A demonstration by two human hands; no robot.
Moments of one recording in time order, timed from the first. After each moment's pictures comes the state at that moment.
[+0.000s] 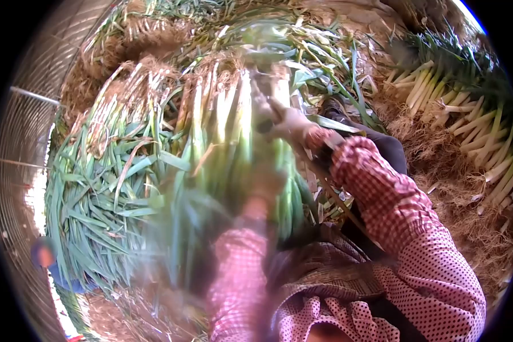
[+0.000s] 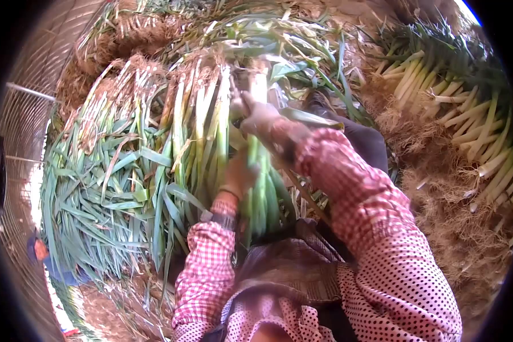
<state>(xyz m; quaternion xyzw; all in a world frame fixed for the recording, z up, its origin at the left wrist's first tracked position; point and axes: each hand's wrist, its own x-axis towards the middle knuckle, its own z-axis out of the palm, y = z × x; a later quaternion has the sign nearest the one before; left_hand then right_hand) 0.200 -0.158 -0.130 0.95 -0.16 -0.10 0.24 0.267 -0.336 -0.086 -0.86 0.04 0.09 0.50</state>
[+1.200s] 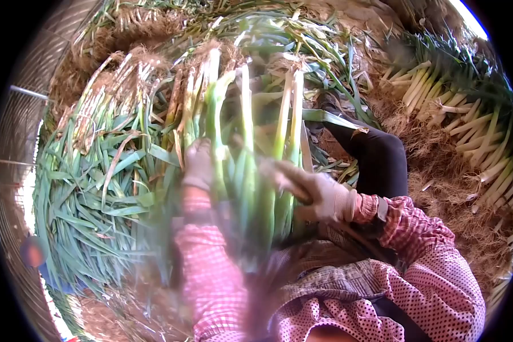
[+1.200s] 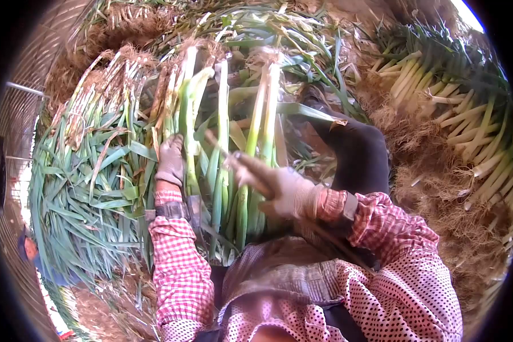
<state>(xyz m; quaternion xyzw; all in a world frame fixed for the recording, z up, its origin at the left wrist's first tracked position) 0.289 -0.044 -0.112 0.81 0.06 -0.09 0.57 0.109 -0.335 -0.029 -0.77 -0.11 0.20 0.59</state>
